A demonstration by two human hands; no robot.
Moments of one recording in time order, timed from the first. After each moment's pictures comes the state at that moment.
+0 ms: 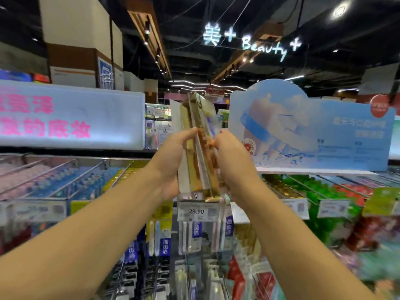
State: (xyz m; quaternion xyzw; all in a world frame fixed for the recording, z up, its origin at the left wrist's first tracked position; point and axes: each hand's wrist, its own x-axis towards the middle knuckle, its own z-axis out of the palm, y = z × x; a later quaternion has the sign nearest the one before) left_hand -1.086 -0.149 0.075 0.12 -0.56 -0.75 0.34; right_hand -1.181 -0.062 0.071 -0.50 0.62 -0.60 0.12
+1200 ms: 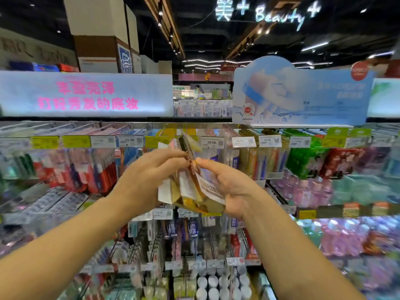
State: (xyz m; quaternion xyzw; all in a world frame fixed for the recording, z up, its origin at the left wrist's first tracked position) left_hand -0.853 0.003 -0.023 0.08 -0.93 0.13 0.34; right_hand -1.026 0.121 -0.013 -0.23 0.44 -0.62 0.60
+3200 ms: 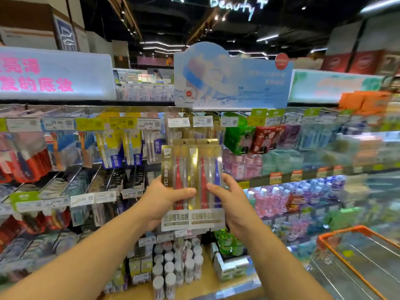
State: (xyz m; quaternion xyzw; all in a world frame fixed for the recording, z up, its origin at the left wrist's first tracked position) left_hand -0.986 0.148 -0.099 0.24 -0.67 -0.66 0.24; right_hand -1.123 0.273 -0.120 -0.31 0.58 -0.70 0.29
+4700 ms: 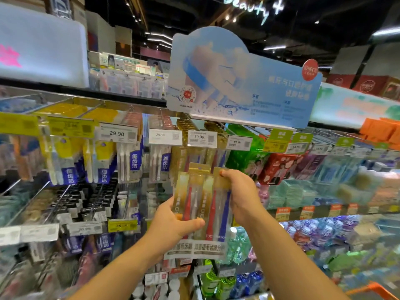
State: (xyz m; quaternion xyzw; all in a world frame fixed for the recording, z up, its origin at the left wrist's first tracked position) left_hand -1.150 0.045 -0.158 0.28 -0.68 -0.64 0.24; right_hand -1.312 0.124 -0.091 -0.23 0.63 -0.70 0.25
